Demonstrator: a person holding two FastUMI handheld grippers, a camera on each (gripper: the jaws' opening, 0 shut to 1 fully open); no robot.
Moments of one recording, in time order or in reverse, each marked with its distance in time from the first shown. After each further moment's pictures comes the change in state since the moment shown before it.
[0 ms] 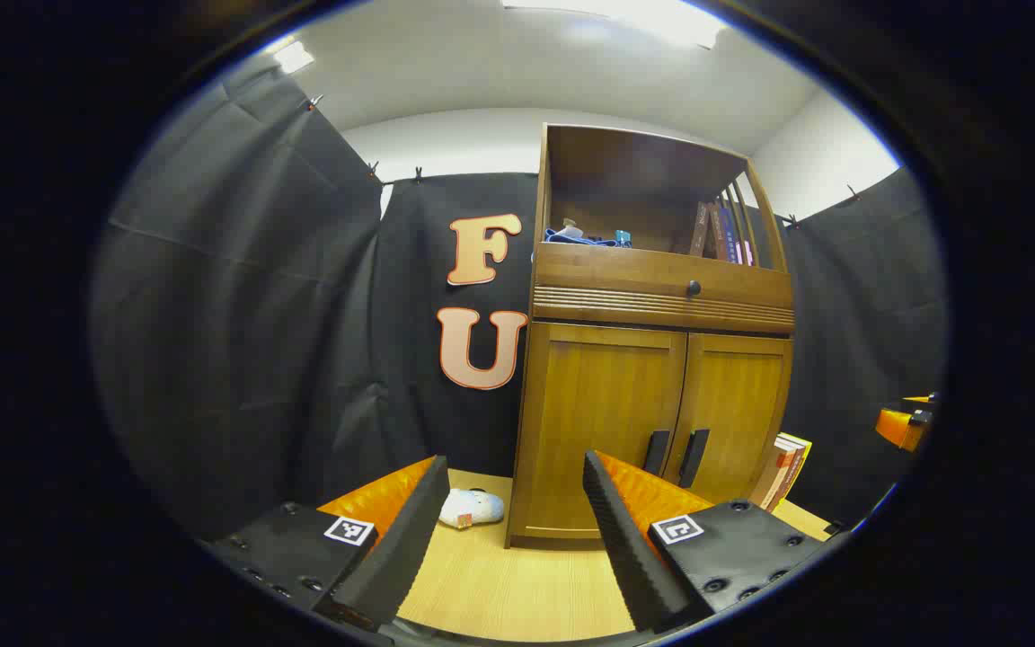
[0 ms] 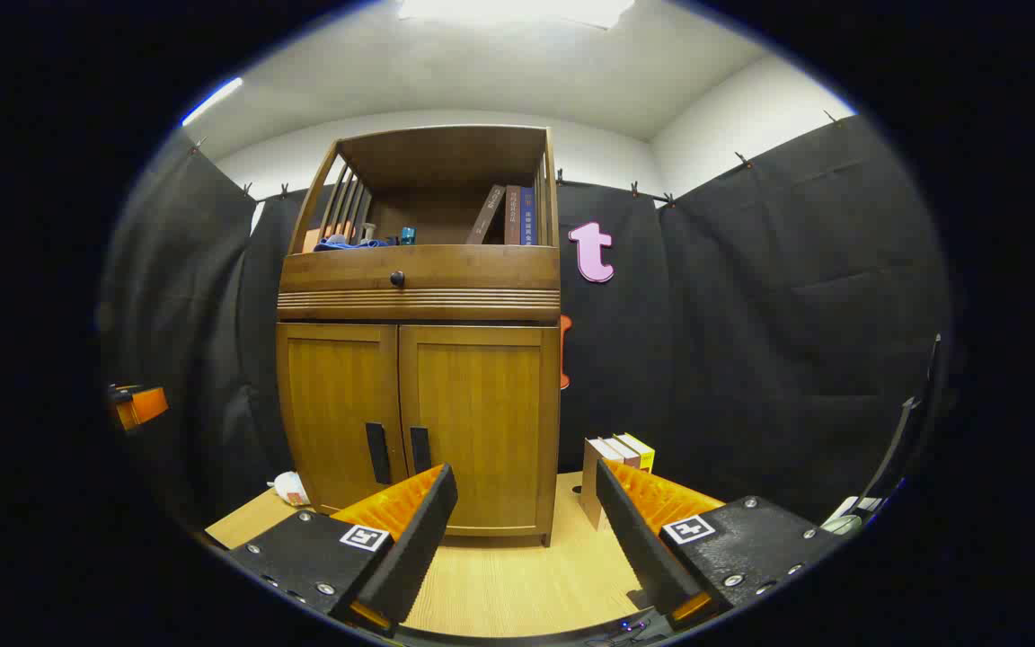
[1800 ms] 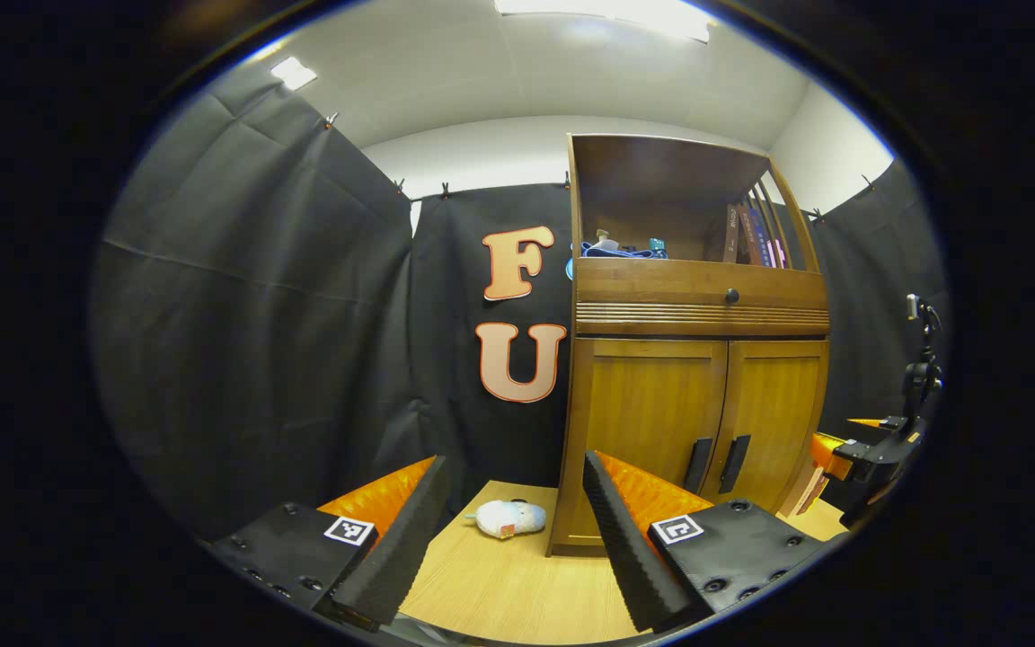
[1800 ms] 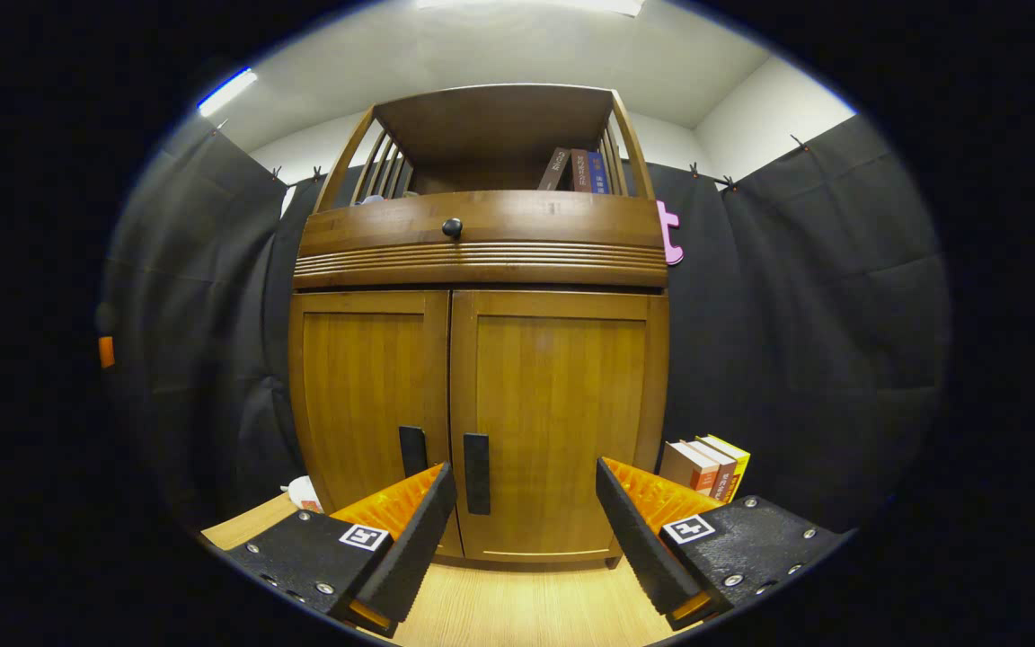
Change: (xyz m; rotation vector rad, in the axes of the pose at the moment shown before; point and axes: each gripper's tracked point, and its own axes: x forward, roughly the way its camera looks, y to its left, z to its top) left arm -0.010 0.044 0.022 0.062 -0.038 0.130; right arm 0.141 0.110 -0.049 0.001 0.021 0.145
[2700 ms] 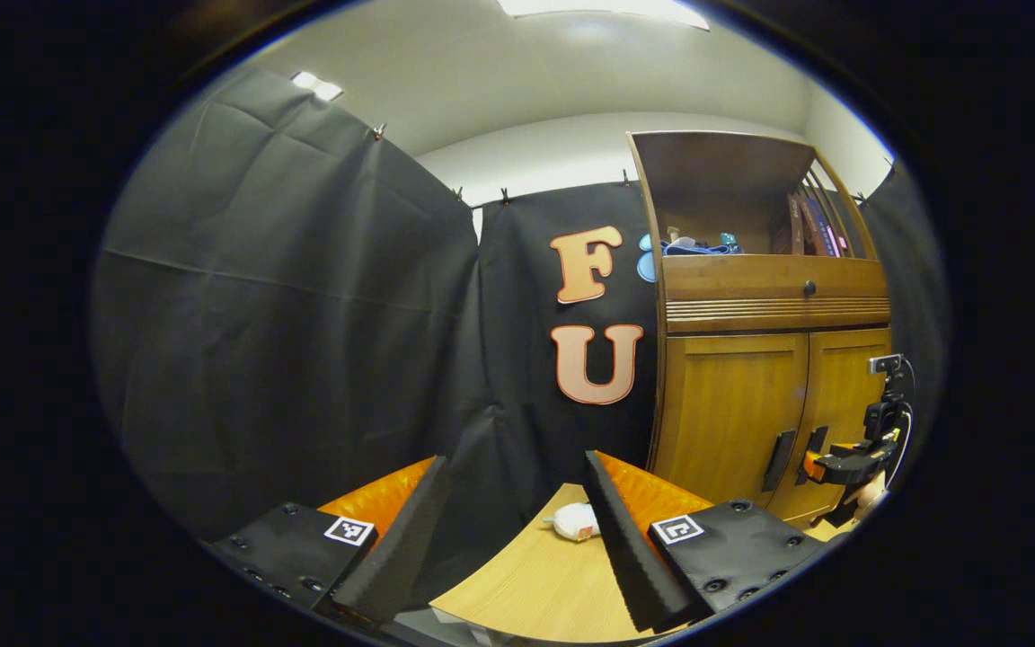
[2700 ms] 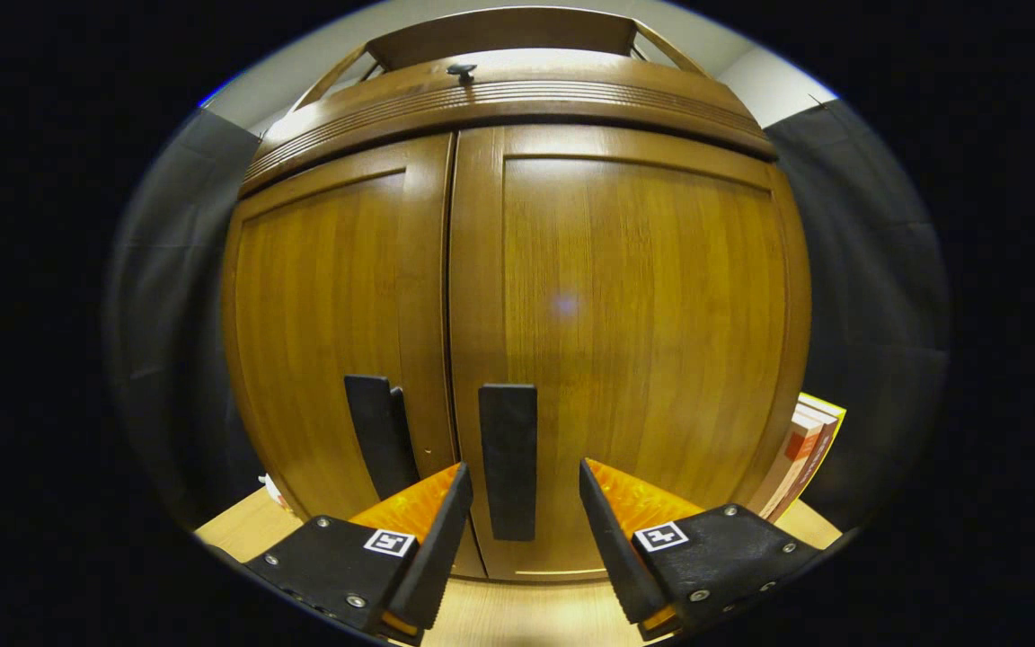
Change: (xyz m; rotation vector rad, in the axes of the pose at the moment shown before) left arm -0.004 0.086 -0.001 0.045 0.007 0.205; right arm 0.166 0.044 -0.117 0.051 0.156 0.037
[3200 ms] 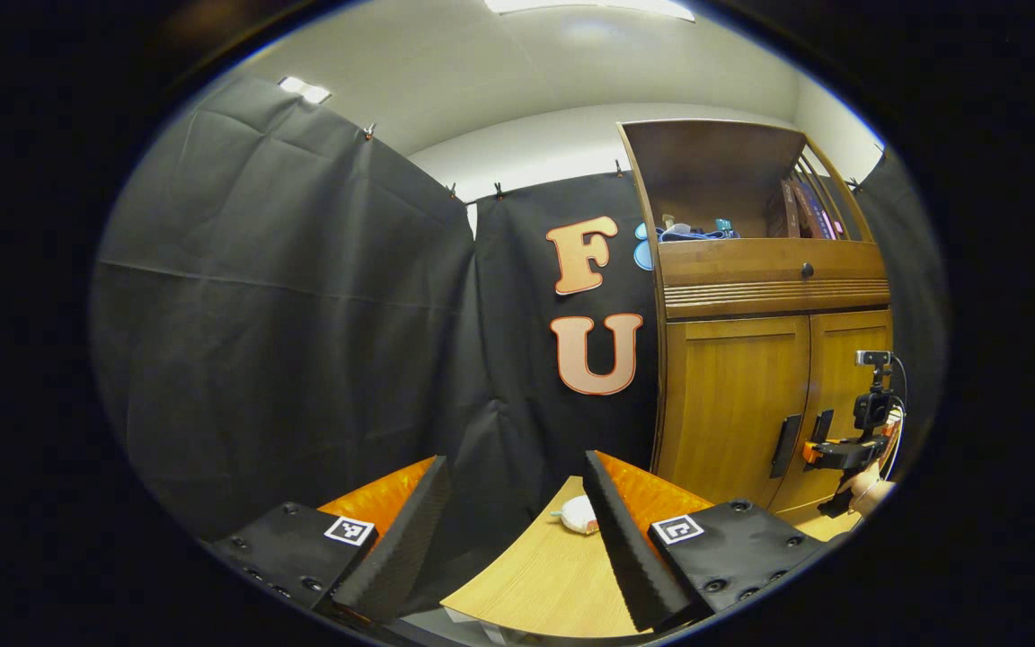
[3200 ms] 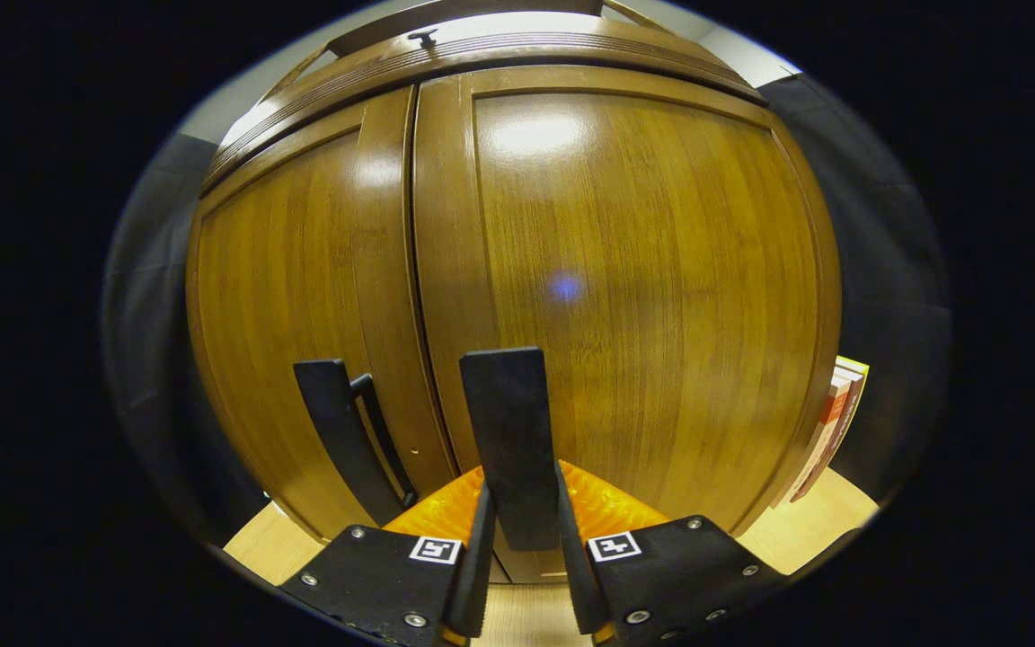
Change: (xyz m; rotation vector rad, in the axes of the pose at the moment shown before) left arm -0.001 -0.003 -0.006 0.034 0.013 -0.005; right arm 0.024 0.004 -0.017 0.082 0.041 -0.019
